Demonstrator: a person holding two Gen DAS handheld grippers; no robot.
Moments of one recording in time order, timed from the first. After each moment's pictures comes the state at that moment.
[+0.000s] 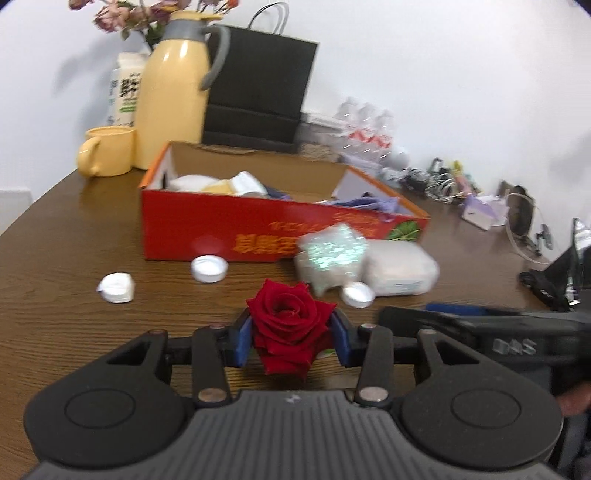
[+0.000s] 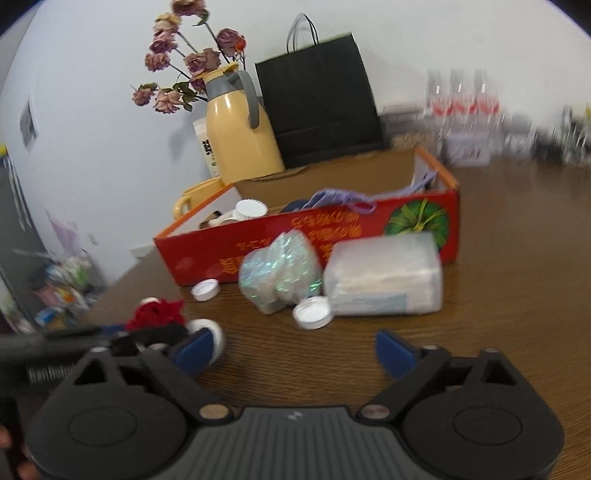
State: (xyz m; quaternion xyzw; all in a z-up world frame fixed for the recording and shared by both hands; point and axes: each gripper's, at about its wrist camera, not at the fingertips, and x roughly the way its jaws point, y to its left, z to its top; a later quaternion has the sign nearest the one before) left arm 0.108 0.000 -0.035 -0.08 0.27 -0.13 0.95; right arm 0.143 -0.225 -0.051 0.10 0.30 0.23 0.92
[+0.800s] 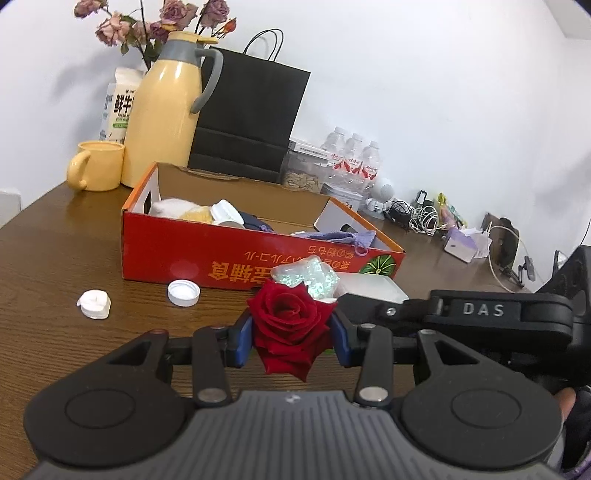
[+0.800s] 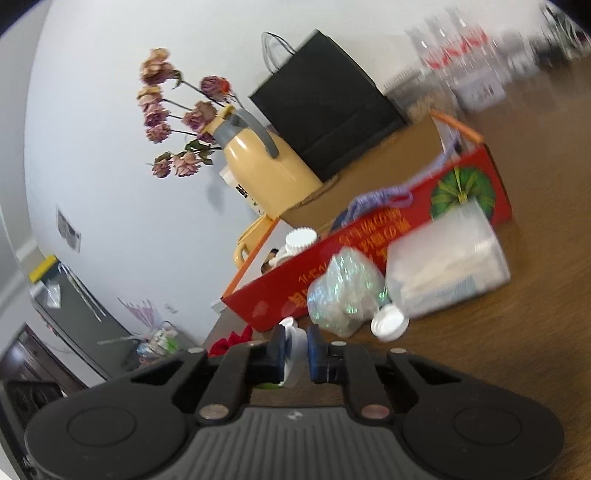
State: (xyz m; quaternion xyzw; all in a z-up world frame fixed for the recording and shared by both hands) left arm 0.103 -0.003 -0.026 -0.12 0.23 -0.14 0.96; right arm 0.158 -0.236 -0.051 0.28 0.28 0.30 0.87
